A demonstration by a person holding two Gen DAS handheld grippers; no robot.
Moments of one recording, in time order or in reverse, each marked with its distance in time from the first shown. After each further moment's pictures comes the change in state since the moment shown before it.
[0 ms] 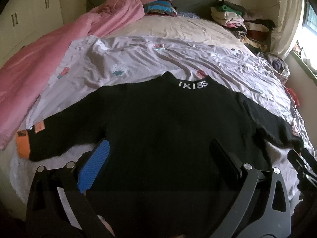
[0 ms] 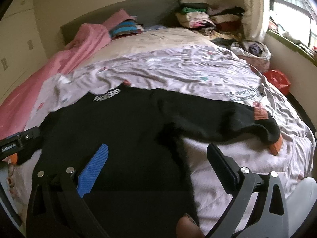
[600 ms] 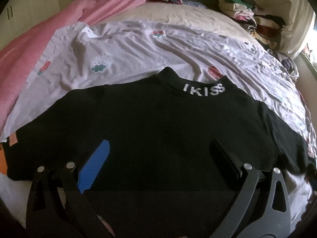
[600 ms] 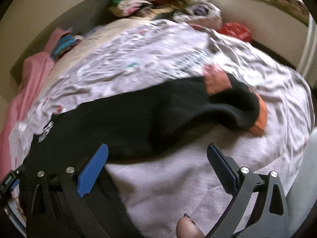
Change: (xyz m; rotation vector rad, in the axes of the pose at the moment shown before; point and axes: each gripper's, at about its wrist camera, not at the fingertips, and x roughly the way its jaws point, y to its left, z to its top) left arm 0.109 -0.008 0.039 -0.043 0.087 0.012; right arm 0.068 -0.134 -0.003 0.437 0.092 -0.181
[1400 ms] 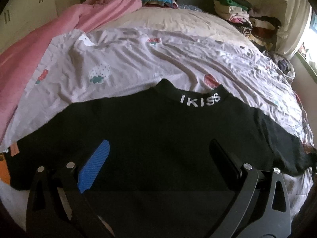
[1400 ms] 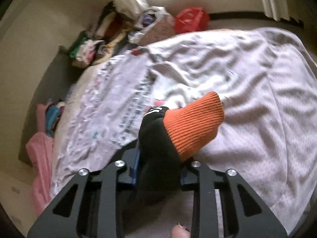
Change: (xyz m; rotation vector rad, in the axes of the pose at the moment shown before) left arm -0.016 0.001 0.017 0.028 -0.039 -0.030; right arm 0.026 -0.117 0.069 0.456 -0.156 0.118
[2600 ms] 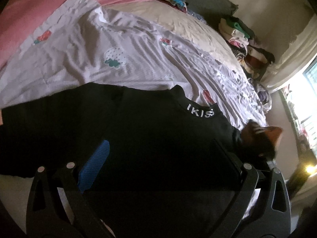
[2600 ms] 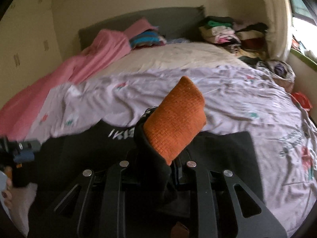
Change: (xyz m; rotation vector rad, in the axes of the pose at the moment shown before) left arm -0.012 0.092 -0.003 -0.281 0.055 -0.273; right arm -0.011 0.273 -0.243 -0.992 0.094 0.297
